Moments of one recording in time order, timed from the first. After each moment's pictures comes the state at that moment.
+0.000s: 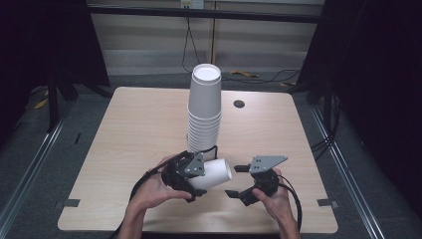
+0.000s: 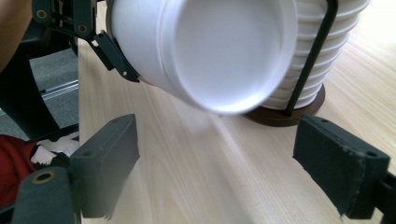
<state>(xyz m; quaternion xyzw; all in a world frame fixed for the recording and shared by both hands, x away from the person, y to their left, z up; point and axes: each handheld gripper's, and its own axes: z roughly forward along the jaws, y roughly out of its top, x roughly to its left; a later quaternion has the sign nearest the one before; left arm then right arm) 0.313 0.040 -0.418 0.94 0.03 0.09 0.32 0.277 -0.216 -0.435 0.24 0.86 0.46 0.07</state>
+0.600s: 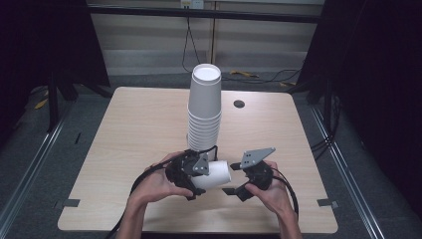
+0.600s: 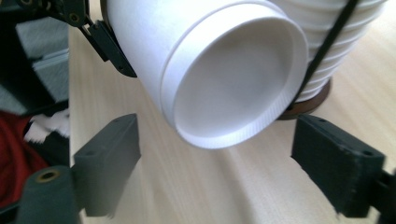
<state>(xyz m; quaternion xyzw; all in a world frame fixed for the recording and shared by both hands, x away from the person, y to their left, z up) 0.315 0.029 -0.422 0.96 0.01 0.09 0.28 0.294 -0.201 -0.428 0.21 0.89 0.39 0.05</state>
